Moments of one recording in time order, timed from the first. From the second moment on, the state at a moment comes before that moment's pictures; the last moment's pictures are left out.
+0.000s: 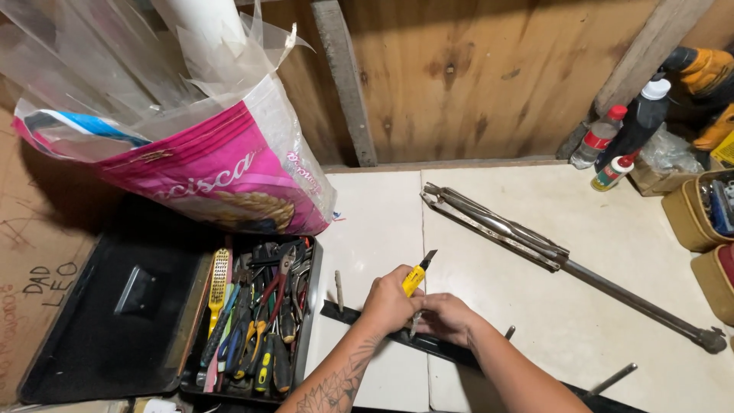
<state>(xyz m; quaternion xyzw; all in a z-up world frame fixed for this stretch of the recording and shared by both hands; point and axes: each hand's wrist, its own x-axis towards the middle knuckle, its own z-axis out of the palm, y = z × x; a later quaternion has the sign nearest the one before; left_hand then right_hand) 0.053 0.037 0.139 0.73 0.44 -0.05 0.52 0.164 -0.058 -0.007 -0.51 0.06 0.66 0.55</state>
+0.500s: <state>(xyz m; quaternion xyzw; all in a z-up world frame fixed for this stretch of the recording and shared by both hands) 0.050 0.051 0.081 0.80 0.36 0.02 0.48 0.142 -0.062 -0.016 -0.81 -0.18 0.42 0.37</state>
